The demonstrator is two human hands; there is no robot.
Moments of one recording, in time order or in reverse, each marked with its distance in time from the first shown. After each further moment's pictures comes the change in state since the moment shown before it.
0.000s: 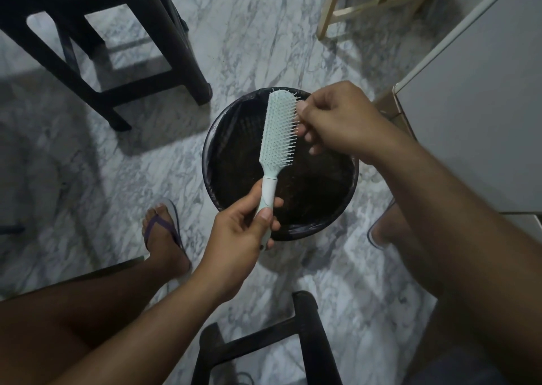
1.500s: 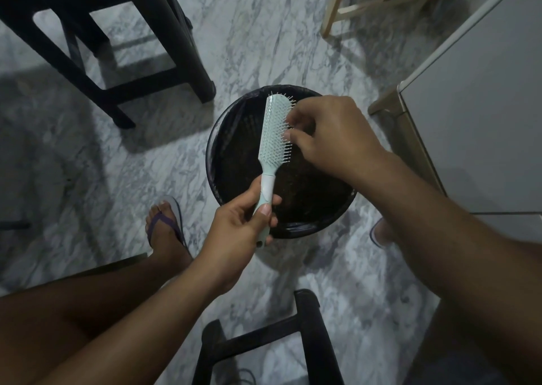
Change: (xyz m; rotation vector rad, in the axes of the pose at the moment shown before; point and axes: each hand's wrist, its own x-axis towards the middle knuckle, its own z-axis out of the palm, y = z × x) left_hand 0.003 0.004 -0.006 -0.003 -0.010 -0.085; right_hand -0.008 0.012 0.021 -0.455 0.187 -0.309
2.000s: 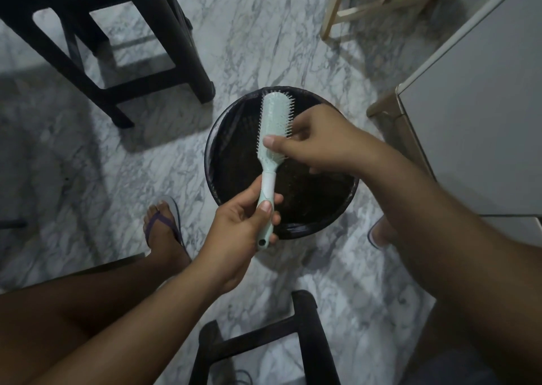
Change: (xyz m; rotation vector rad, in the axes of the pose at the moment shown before) left_hand 0.001 0.002 0.005 -0.142 -0.019 -0.028; right_hand 0.007 -0.004 -0.002 0.272 -0.351 0.216
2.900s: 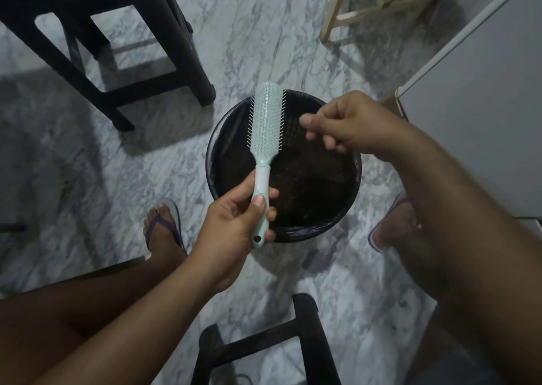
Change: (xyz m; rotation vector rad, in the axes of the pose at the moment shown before) left_hand 0.000 0.013 -0.005 -0.064 -0.022 0.046; right_hand 0.007 0.027 -0.038 0.209 -0.019 -0.027
